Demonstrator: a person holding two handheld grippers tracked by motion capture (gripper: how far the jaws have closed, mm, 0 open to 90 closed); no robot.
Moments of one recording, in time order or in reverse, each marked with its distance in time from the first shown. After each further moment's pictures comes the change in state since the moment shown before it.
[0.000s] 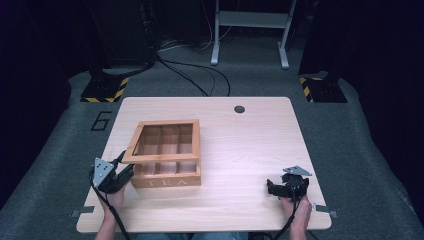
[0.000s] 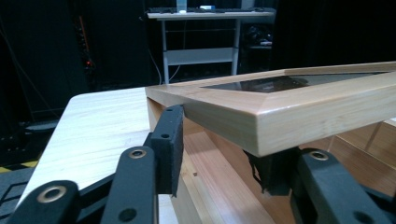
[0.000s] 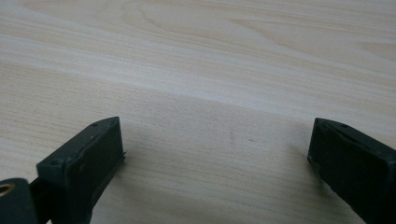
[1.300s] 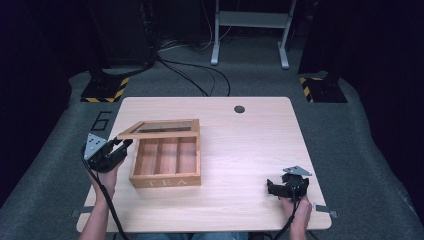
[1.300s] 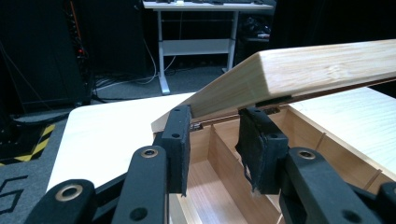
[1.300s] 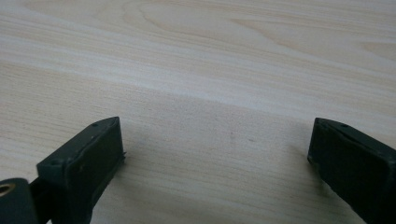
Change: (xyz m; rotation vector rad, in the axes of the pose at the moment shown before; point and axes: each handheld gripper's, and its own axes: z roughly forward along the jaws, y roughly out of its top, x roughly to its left) left arm 0.017 0.068 0.019 0.070 -0.029 -0.027; right arm 0.000 0.000 0.000 -0.001 0.000 0.002
